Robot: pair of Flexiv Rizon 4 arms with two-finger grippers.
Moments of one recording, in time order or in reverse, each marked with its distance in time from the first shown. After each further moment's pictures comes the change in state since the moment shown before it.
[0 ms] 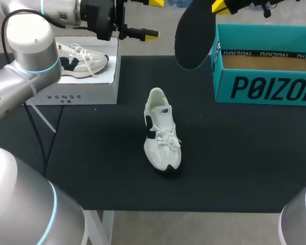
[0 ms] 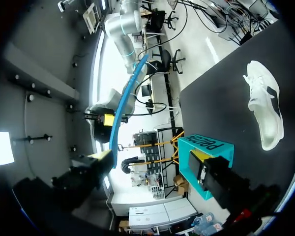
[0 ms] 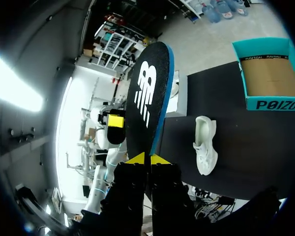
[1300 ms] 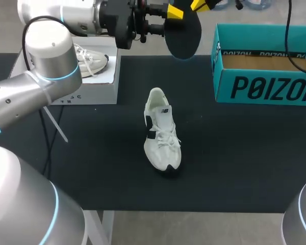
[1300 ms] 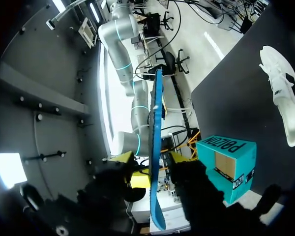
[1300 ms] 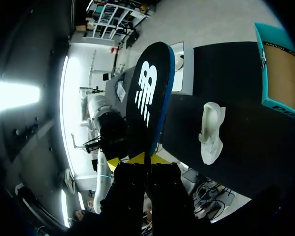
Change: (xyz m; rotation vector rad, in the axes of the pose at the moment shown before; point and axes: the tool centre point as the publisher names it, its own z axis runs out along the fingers) left arm -0.022 -0.024 0.050 0.038 -0.106 0.130; right arm -0.008 0.048 0.051 0.336 0.027 0.054
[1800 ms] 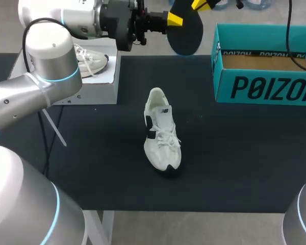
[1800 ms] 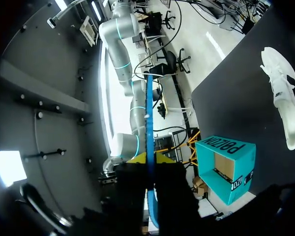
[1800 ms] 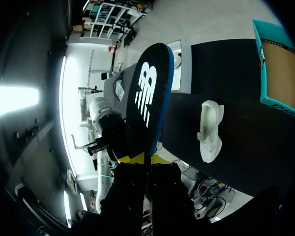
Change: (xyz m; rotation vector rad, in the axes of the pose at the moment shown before) left arm 0.006 -0.001 0.000 -0.009 -0.008 -0.012; right arm -0.003 0.006 -0.003 0.012 -0.004 0.028
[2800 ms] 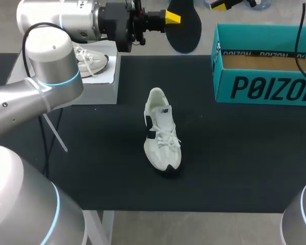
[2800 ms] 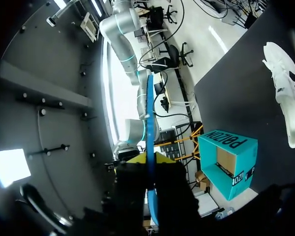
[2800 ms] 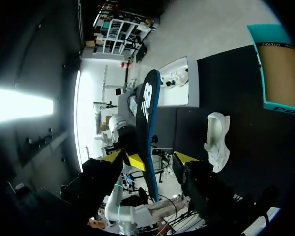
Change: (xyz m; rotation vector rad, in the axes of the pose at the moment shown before) left arm -0.001 0.009 -0.008 -0.069 -0.034 0.000; right arm 0.000 0.004 -0.040 -0.155 0.149 0.001
